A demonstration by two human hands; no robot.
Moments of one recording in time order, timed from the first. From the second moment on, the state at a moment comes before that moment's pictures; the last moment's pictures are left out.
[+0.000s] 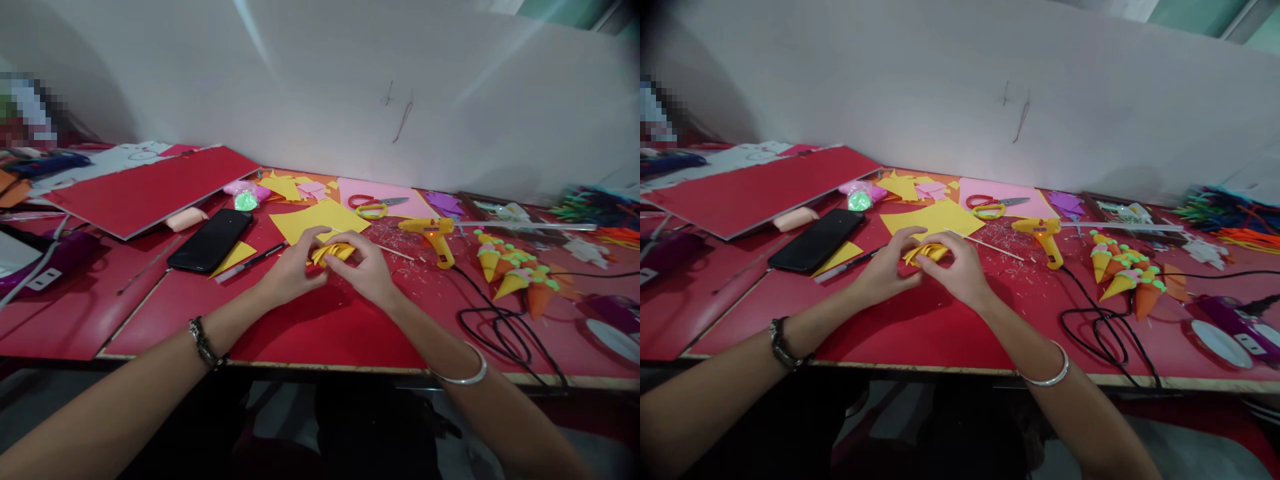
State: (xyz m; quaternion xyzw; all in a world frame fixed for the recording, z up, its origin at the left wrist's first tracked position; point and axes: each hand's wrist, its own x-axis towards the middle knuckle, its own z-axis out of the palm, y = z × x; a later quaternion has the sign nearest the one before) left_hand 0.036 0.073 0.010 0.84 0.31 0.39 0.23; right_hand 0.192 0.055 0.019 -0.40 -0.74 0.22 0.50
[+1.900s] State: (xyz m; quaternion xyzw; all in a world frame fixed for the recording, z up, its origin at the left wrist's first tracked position) left_hand 0.029 0.080 0.008 0.90 0.22 0.37 0.02; right_hand 0.194 0.061 0.018 -0.41 -0.40 0.67 0.47
